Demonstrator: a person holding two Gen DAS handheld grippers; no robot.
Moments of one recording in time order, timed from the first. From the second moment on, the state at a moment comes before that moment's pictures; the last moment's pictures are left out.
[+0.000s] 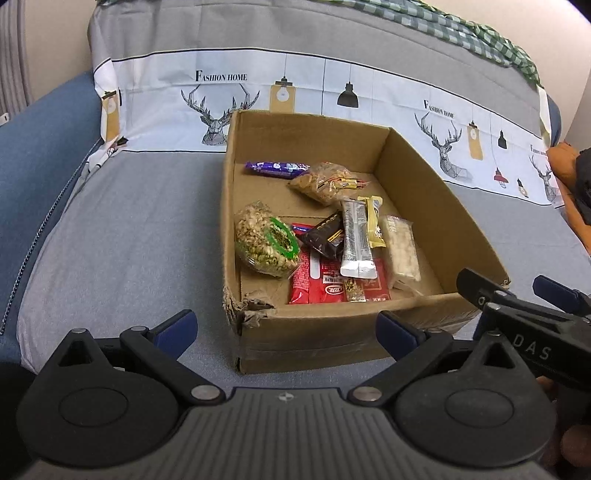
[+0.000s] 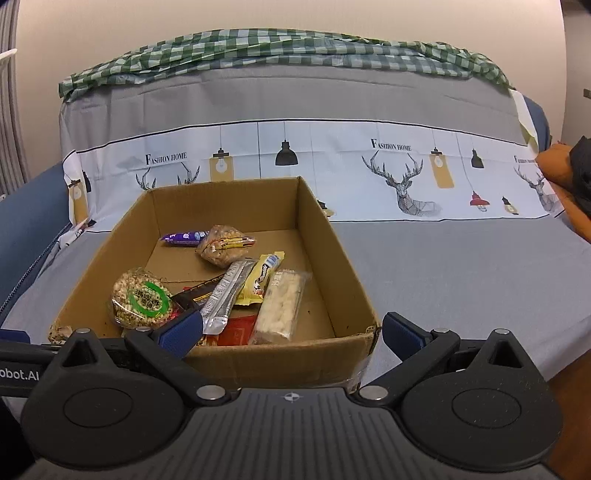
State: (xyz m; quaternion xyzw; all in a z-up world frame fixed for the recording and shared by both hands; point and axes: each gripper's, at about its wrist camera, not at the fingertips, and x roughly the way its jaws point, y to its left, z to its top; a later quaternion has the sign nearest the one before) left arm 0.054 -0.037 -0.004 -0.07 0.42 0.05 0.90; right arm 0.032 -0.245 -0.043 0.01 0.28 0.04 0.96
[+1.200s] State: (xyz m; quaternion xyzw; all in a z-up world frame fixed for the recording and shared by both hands) left arm 0.045 -0.038 0.002 -0.07 0.42 0.05 0.90; right arm 0.028 -0.237 -0.040 0.00 0.27 0.03 0.96
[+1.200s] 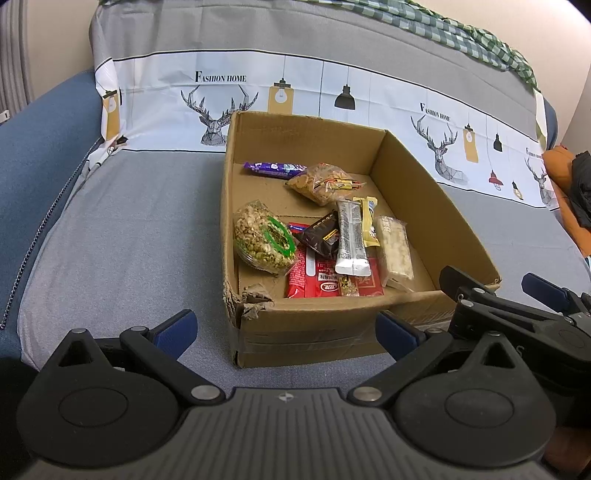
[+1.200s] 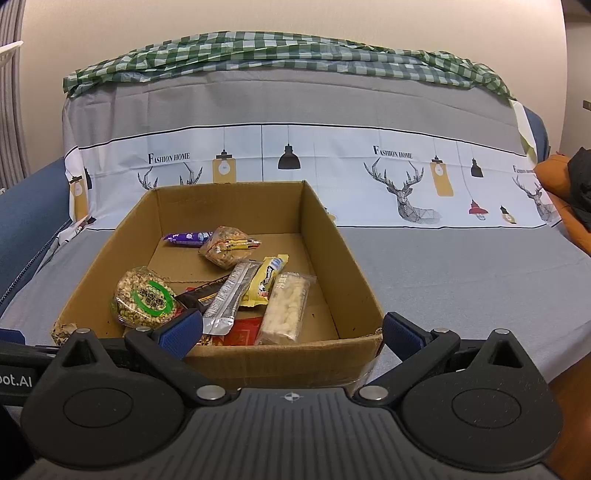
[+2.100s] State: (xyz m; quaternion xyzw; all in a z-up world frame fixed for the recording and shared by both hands) left arm 0.042 -0.038 0.001 -0.07 0.42 0.04 0.91; right arm 0.030 -0.237 -0.039 0.00 0.27 0.03 0.96
